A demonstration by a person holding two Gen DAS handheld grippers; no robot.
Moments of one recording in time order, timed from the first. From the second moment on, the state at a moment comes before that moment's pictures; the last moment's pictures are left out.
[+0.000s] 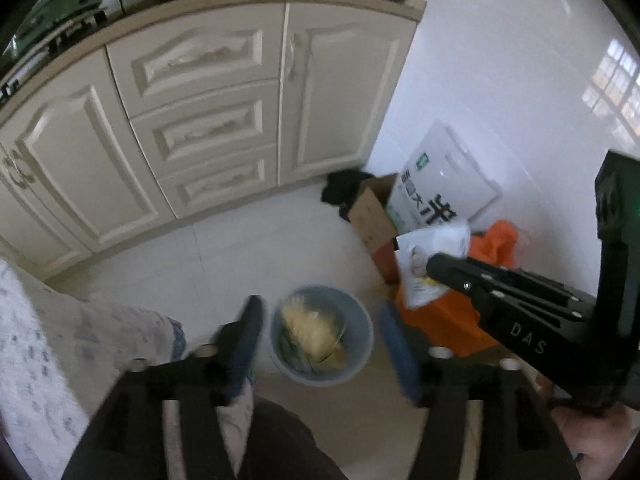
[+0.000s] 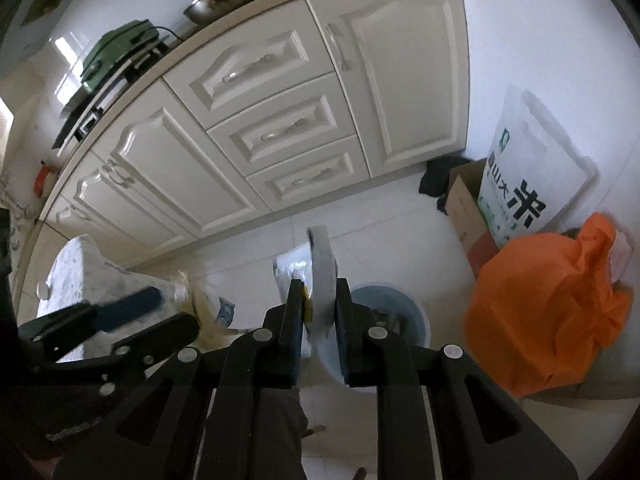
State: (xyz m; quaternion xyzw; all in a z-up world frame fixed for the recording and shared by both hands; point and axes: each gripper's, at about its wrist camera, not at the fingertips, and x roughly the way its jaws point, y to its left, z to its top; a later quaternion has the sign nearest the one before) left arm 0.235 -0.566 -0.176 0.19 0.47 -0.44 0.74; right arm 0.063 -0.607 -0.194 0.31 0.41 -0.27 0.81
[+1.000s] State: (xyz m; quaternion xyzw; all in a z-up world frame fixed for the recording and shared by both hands) left arm 0.196 -0.329 -0.063 0.08 0.36 -0.38 0.85; right arm 0.099 -0.525 -0.115 0.25 0.38 -0.26 0.85
